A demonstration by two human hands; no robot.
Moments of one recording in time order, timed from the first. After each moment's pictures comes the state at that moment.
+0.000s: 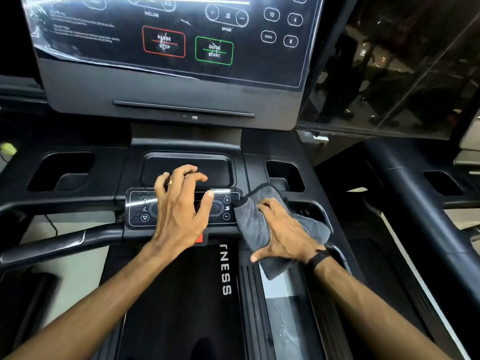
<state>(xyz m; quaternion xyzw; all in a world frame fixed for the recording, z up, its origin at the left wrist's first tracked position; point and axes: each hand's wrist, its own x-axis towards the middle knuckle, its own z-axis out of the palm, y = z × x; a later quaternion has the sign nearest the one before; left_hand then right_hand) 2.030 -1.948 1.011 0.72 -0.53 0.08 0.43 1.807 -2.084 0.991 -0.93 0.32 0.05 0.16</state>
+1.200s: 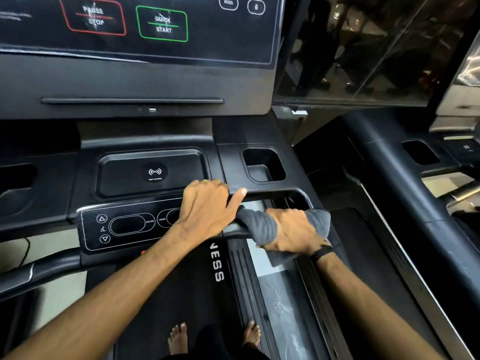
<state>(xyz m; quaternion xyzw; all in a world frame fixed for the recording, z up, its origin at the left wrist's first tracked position) 1.982 -2.029 1.021 0.74 -0.66 0.03 0.09 1.768 -2.111 0.977 -0.92 0.38 0.05 0.09</state>
